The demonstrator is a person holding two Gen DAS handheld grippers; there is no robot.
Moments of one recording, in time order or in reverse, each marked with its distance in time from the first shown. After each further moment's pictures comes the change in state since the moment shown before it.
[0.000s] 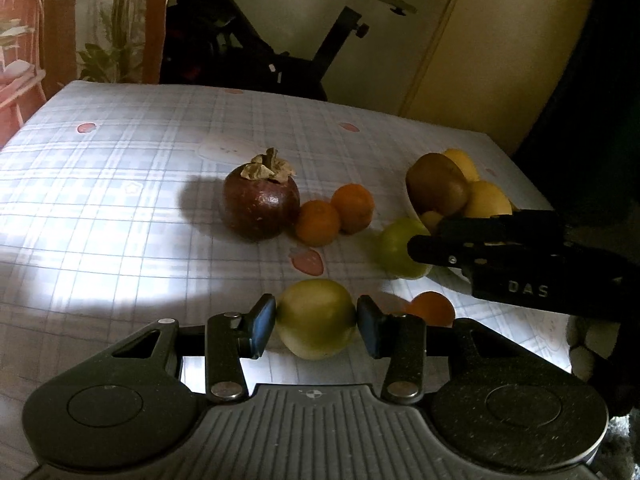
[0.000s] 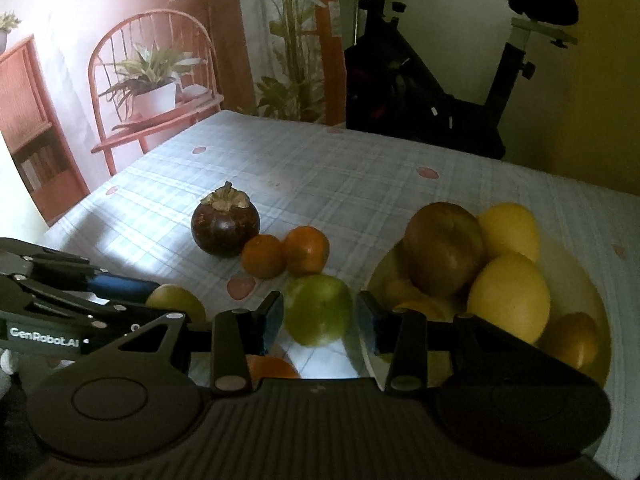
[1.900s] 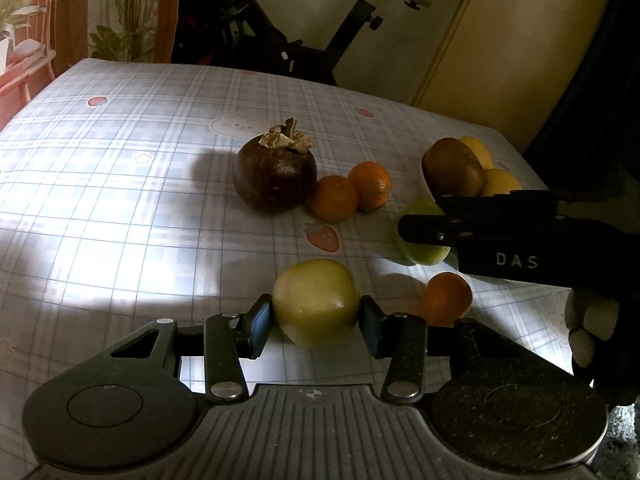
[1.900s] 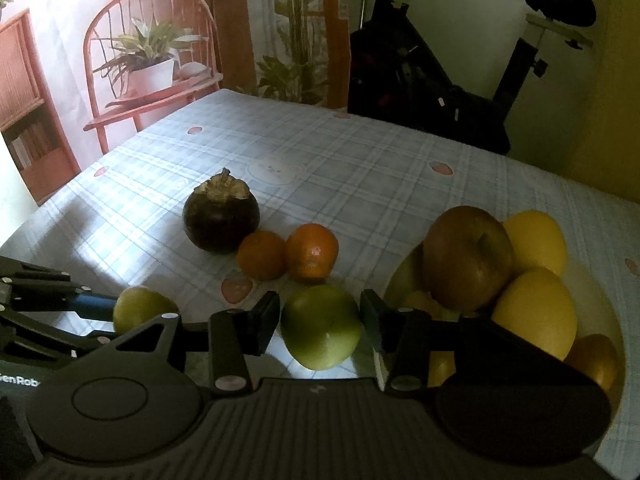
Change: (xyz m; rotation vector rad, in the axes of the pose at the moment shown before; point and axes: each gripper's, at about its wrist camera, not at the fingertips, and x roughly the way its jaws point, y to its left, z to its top) left arm 0.005 0.009 -0.016 -0.040 0.020 0.011; right arm 0.024 0.011 0.008 -0.034 0.052 -0.020
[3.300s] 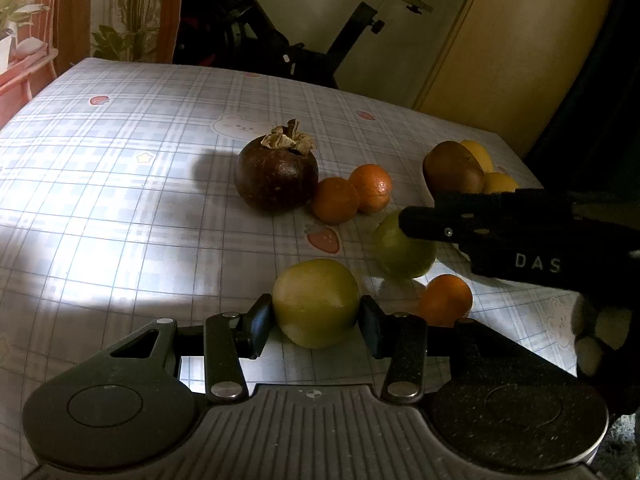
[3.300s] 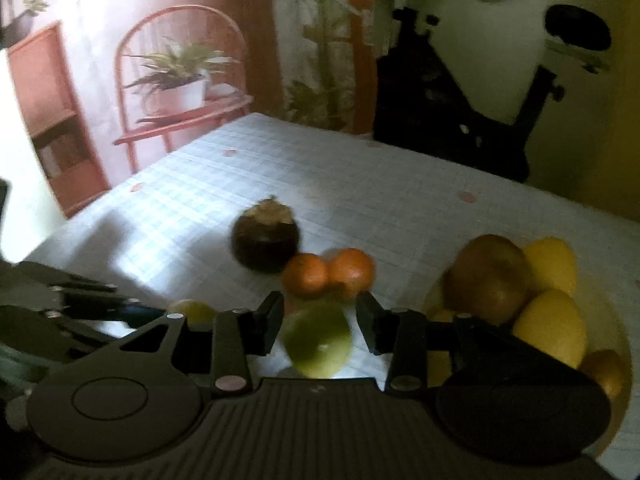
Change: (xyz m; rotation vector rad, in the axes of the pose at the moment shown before) left arm -0.001 0.001 0.001 -0.009 -0.007 -0.006; right arm -0.017 0.015 0.001 -0.019 -0.065 0.042
